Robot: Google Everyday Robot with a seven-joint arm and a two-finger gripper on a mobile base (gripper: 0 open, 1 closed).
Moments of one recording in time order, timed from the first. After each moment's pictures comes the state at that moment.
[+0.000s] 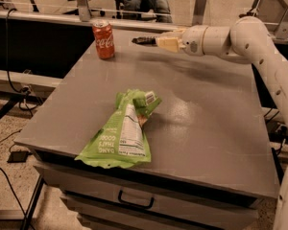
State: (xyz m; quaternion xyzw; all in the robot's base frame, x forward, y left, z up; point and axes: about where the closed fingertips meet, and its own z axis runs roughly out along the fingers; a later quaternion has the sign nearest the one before) arm 0.782 -0.083 0.893 -0.38 0.68 0.28 0.56
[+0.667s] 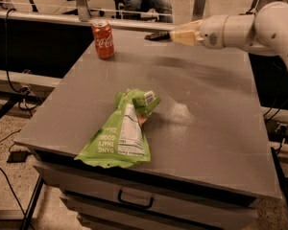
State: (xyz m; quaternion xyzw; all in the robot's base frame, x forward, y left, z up) arm 0.753 -0.121 0.929 -0.40 0.69 0.25 0.55
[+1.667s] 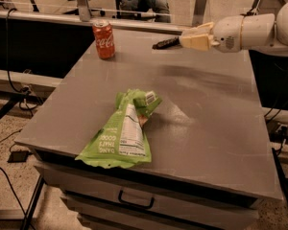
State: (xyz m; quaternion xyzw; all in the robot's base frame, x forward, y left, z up) arm 0.705 -0.144 0.938 -0.44 0.67 0.27 0.53
